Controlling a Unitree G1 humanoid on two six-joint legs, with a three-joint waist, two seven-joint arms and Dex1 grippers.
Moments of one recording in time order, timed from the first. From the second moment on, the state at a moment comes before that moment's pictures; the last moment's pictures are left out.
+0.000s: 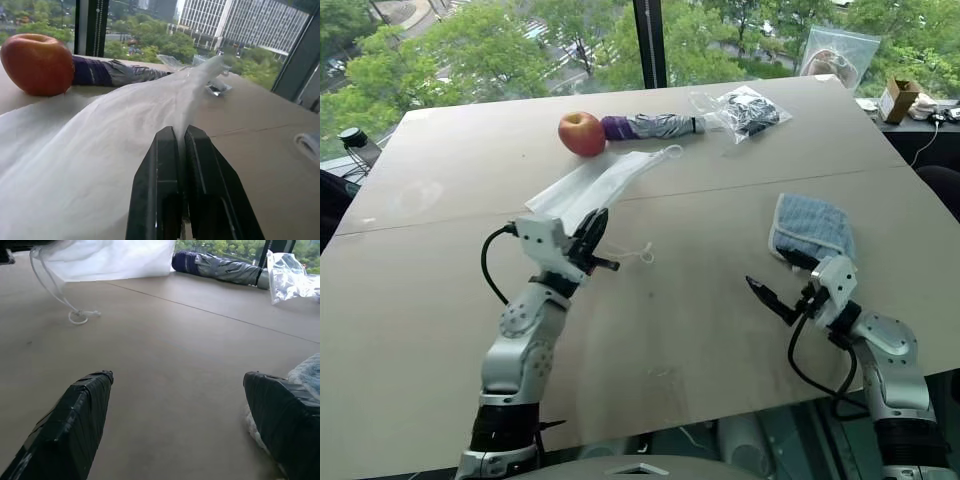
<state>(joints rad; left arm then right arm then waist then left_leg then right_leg) -0.09 0.14 0.13 -0.29 -0.47 0.27 -0.34 0.00 -0.47 -0.13 0.03 0.39 -0.12 0.89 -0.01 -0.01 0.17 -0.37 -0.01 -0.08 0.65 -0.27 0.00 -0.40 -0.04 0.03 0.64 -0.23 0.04</state>
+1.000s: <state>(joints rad) 0.36 0.30 0.24 -0.52 -0.20 0.17 -0.25 -0.04 -0.48 -0.03 -0.07 0.45 -0.01 1.02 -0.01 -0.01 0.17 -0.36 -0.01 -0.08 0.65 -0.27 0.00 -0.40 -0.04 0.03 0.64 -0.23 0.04</state>
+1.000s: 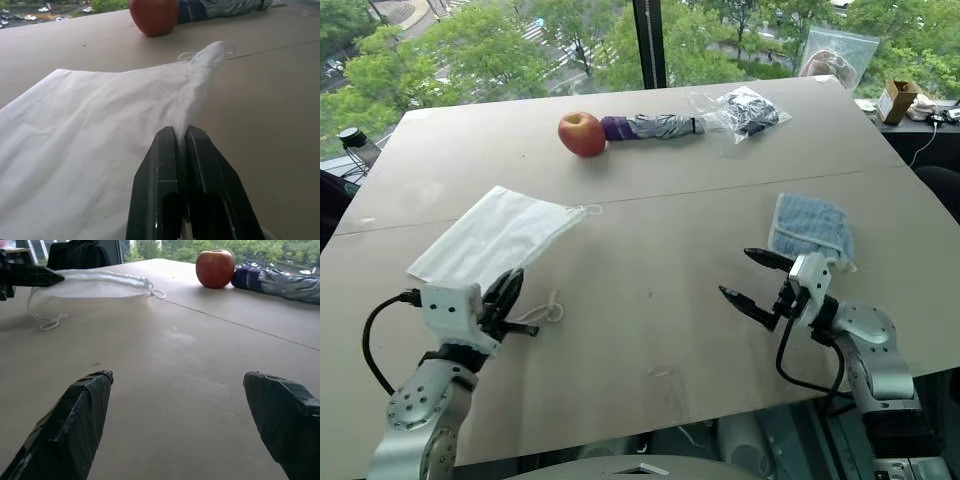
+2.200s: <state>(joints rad) 0.40 0.23 0.22 -0.31 0.07 -0.08 -0.11 -0.06 -0.48 -0.02 -0.07 0.42 0.01 1.01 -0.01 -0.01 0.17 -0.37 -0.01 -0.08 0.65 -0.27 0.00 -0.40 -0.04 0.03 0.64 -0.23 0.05</state>
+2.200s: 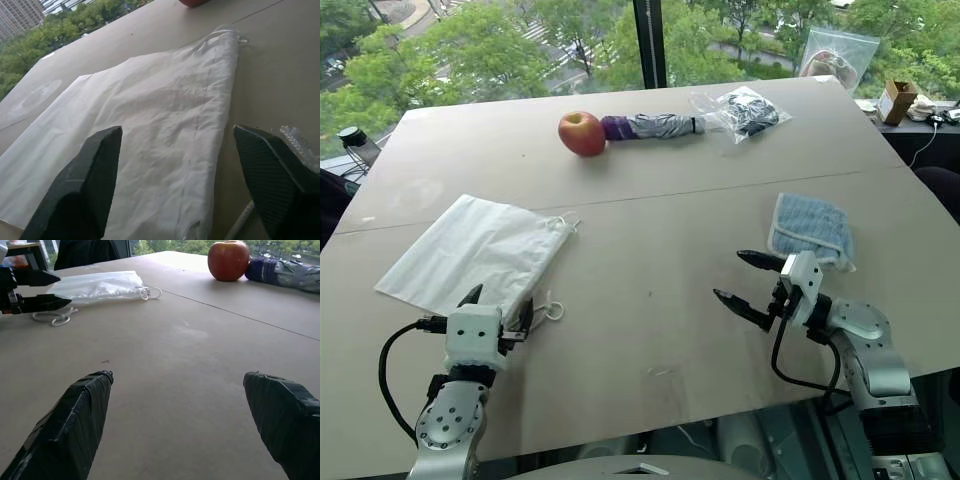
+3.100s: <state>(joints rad) 0.36 0.25 0.23 -0.35 0.14 0.05 -0.08 -0.07 -0.46 -0.02 -0.03 0.40 -0.02 0.98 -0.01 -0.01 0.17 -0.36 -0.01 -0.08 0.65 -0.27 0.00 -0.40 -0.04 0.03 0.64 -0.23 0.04</state>
